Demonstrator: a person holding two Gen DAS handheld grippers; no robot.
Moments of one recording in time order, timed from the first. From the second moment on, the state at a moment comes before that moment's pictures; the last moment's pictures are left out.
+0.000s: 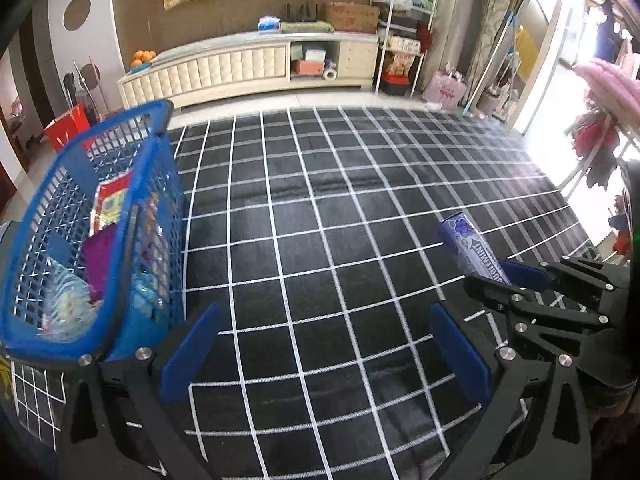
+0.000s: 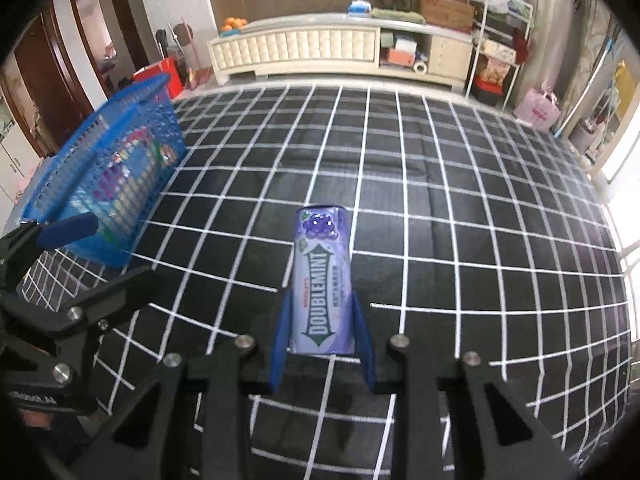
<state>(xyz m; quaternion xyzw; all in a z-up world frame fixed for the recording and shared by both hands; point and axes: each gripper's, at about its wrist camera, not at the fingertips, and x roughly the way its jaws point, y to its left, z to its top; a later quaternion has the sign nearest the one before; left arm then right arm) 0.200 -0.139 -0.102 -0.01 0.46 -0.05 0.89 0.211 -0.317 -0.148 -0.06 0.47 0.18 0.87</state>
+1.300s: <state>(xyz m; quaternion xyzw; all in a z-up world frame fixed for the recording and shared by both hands) 0.123 0.081 -0.017 -0.04 0.37 0.06 0.93 0.188 -0.112 -0.049 -0.11 0.37 0.29 0.87</state>
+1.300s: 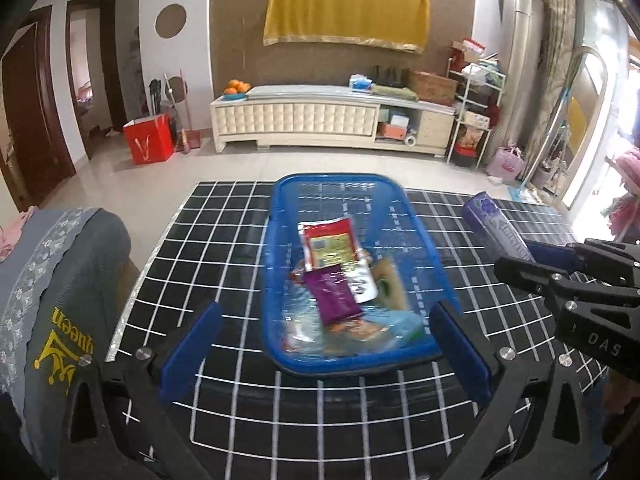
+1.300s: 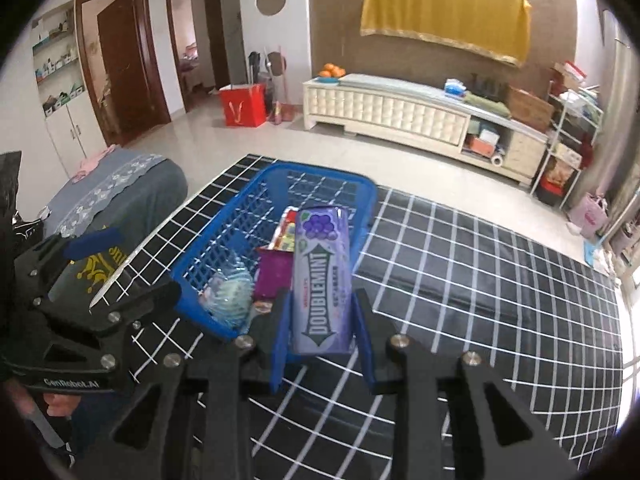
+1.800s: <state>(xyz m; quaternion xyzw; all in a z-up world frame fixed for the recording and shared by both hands) 0.160 0.143 -0.055 -0.08 0.39 0.09 0.91 0.232 -0.039 -0.108 -0.17 0.45 0.29 0.83</state>
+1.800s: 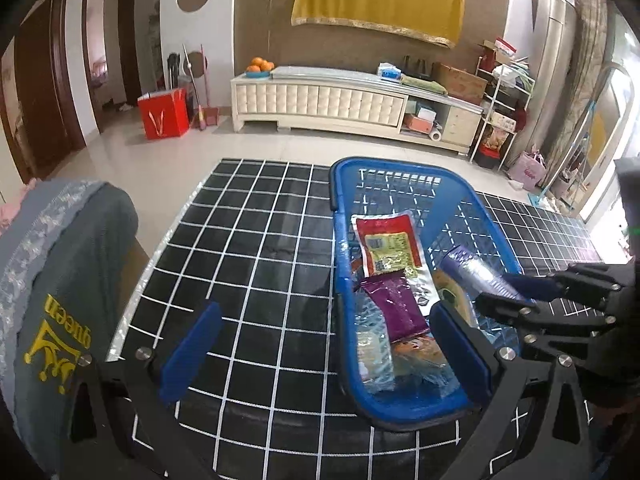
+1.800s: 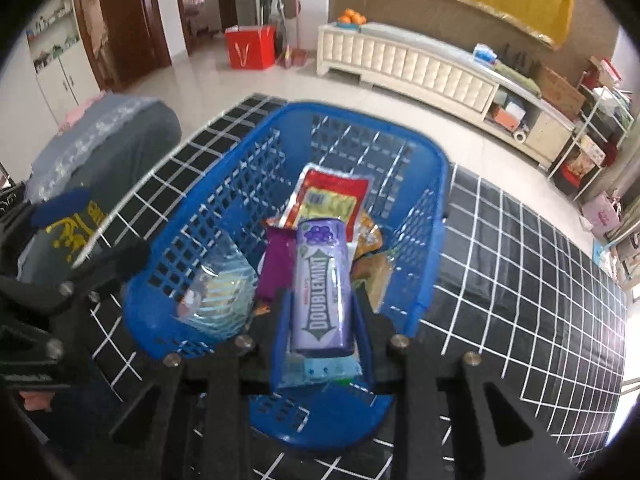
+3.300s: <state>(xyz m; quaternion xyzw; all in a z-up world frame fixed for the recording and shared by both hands) 0.096 0.072 0.001 -0.05 0.33 0.03 0.94 0.160 -0.128 -0.032 -0.13 0.36 0.22 0.90</state>
